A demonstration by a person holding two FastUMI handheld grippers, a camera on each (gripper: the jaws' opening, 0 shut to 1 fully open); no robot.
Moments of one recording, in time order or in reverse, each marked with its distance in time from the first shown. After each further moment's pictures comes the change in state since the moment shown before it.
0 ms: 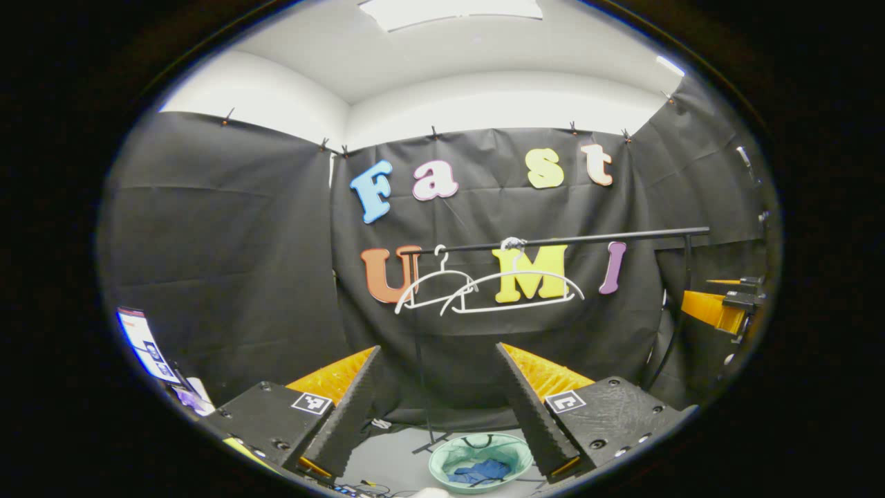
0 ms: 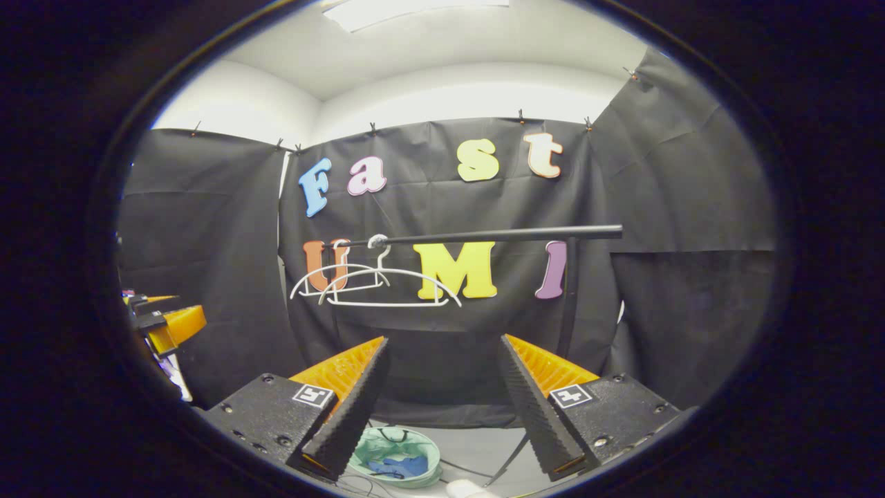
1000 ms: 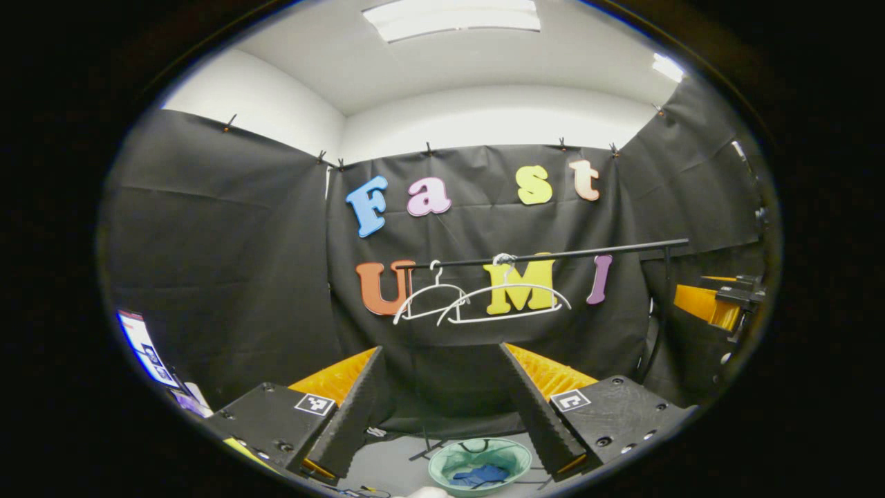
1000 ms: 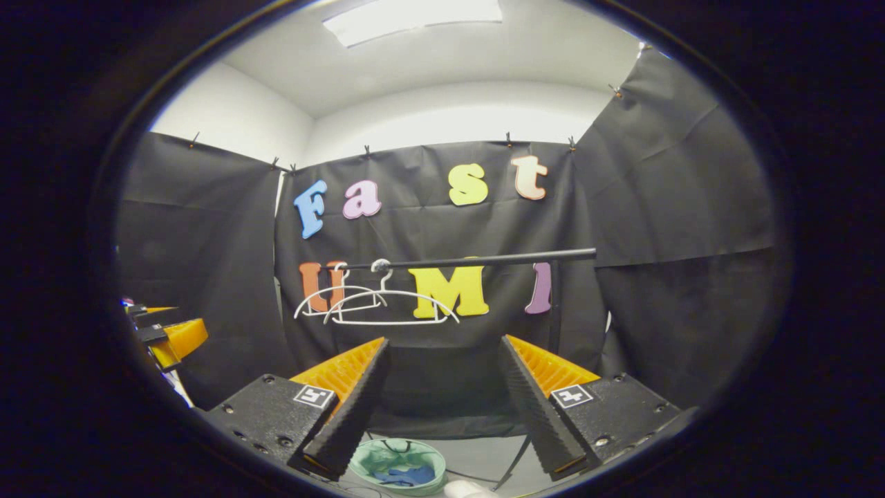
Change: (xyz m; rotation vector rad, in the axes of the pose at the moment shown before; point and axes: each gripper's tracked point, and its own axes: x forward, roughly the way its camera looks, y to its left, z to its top) left arm -0.030 0.014 0.012 -0.007 -0.054 -0.059; right arm -0.036 0.029 0.017 0.019 -0.076 -0.065
